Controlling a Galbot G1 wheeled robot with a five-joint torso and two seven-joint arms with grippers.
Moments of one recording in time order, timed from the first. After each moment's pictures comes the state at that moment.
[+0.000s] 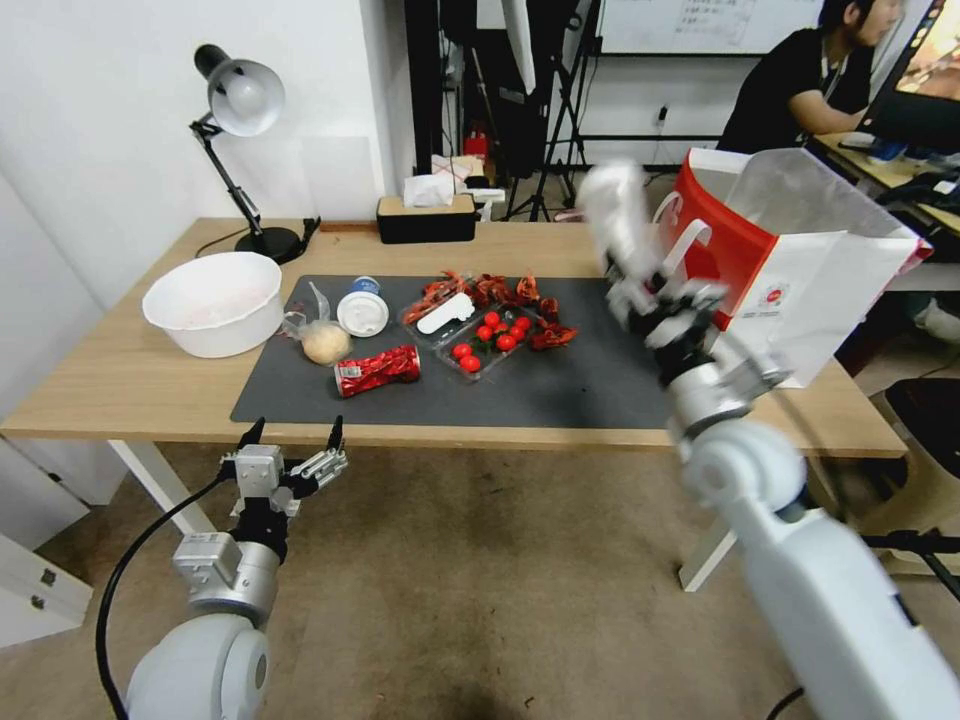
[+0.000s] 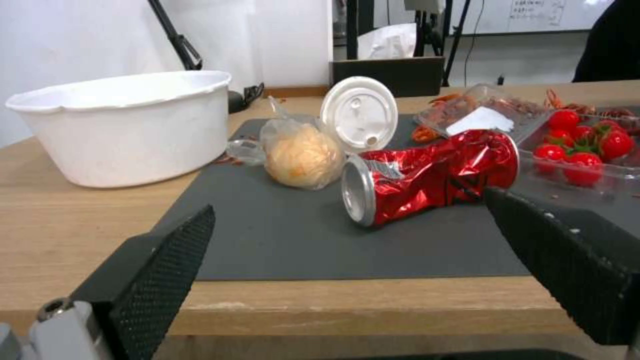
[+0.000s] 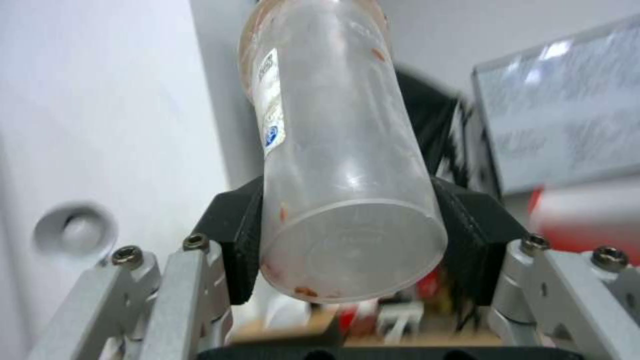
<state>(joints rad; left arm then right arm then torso) 1.61 -1.54 -0.68 -2.21 -0.13 0.15 0.11 -0.94 1.01 0.46 2.05 0.81 -0.01 0.11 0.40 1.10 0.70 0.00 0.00</state>
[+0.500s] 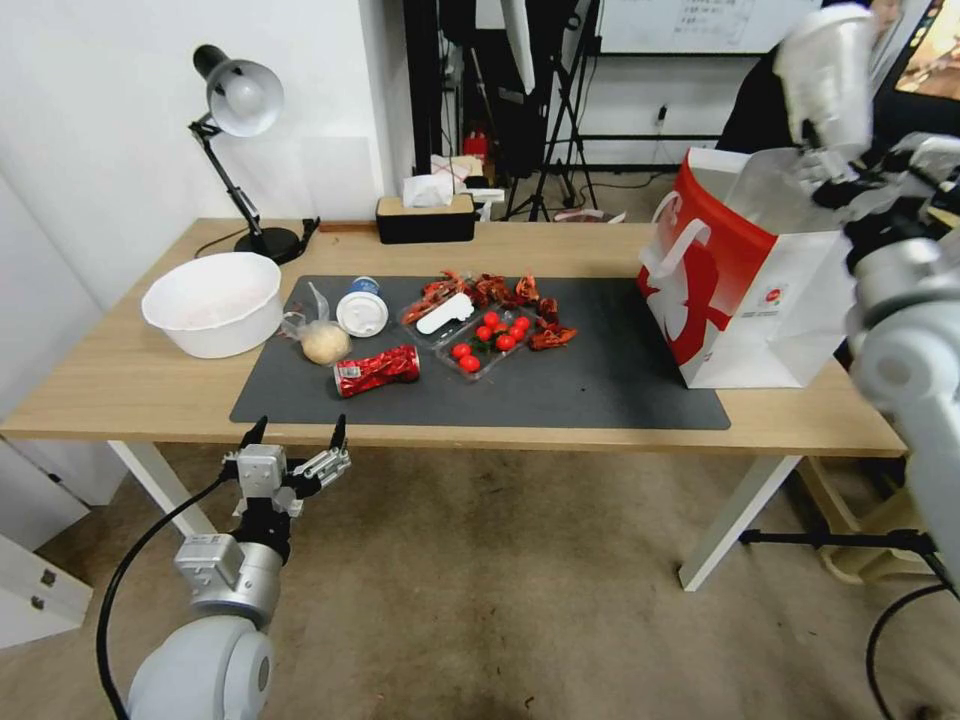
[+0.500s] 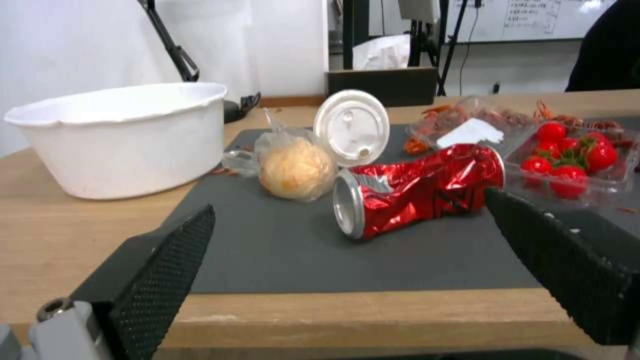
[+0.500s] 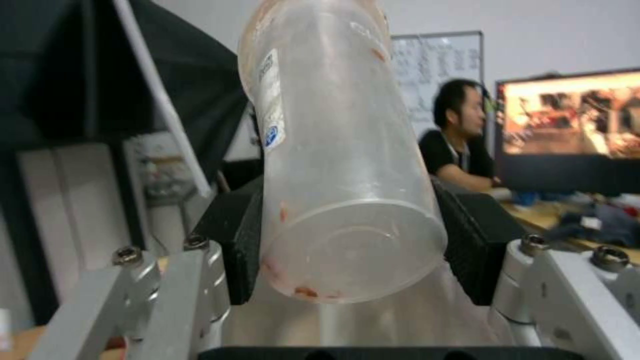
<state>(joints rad) 1.62 -1.55 -0.67 -2.23 -0.12 0.14 0.11 -0.70 0.77 0.50 1.87 0.90 -0.31 0.44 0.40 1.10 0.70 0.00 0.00</state>
